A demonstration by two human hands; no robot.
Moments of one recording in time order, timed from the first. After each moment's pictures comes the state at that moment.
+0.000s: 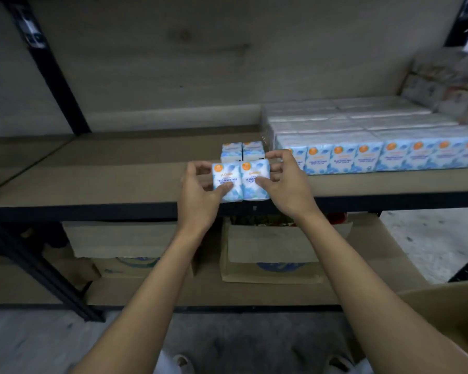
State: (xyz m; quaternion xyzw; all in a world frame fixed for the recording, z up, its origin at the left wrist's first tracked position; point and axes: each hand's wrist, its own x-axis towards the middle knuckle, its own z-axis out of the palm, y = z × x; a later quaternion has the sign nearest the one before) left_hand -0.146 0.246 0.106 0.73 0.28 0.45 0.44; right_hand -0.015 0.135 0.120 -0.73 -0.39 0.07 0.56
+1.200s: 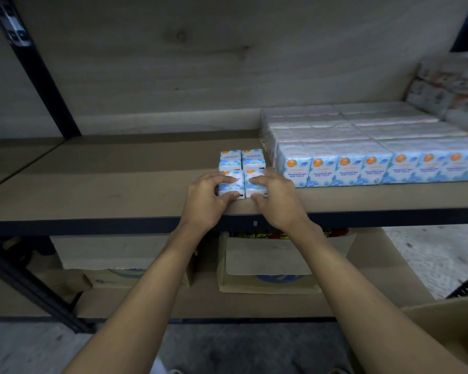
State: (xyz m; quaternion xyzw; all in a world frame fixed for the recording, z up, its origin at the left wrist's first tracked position) left_hand -0.107 0.287 0.101 0.86 0.26 0.34 0.27; right_hand 0.006 0.172 0.102 -0.83 -0.45 -0.02 0.33
